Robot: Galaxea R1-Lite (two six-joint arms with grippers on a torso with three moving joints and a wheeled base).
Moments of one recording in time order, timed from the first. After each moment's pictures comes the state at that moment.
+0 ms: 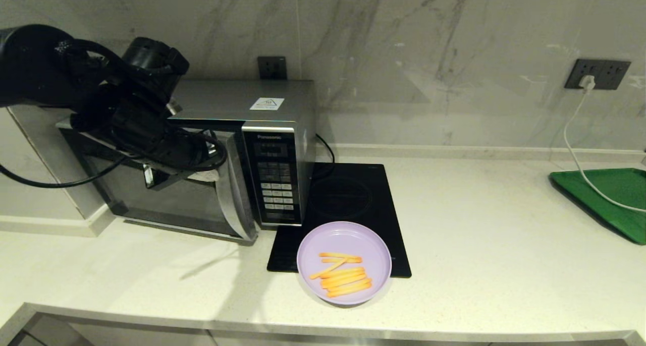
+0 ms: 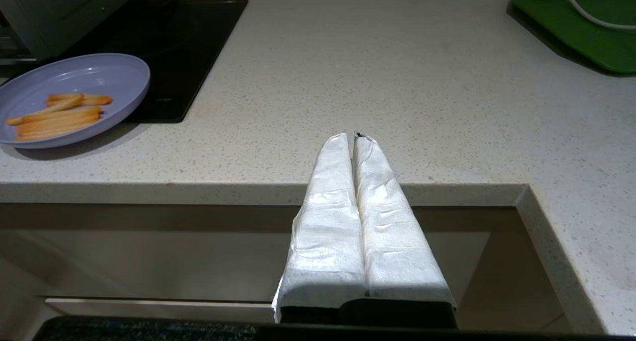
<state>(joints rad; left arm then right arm) -0.30 1.84 -1.81 0.82 0.05 -0.66 0.00 0.00 -0.02 0.04 -0.04 0.08</state>
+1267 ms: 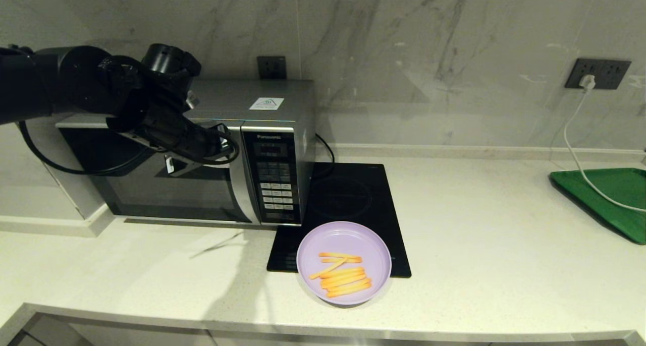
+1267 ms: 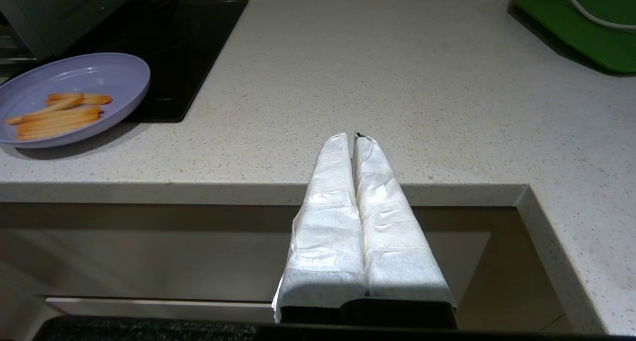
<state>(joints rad) -0.27 1.94 -1.88 0.70 0.04 -0.54 0.00 0.00 -0.02 0.04 -0.04 0.08</state>
